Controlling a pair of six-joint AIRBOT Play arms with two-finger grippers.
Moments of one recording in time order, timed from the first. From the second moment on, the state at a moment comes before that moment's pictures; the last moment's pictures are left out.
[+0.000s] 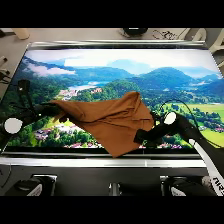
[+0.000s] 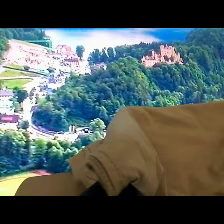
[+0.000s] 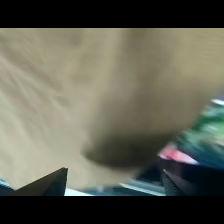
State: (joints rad) left arm -0.11 -0.85 0.70 1.31 -0.62 -1.54; right arm 0.18 -1.26 0.67 -0.98 1.11 1.63
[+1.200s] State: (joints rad) left arm -0.11 -0.61 1.68 1.74 -1.07 -1.74; right arm 0.24 -0.74 1.71 -1.71 1.52 1.80
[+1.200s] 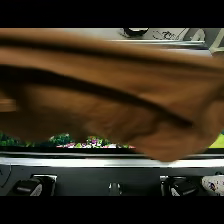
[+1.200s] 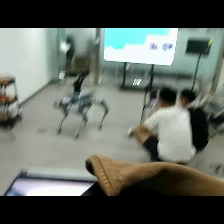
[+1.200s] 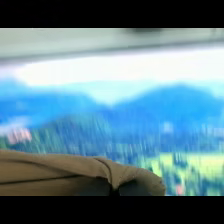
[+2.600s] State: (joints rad) left arm 0.36 -1.16 0.88 1.36 -1.36 -1.56; right arm -0.20 -1.37 1.22 -1.26 1.43 1.60
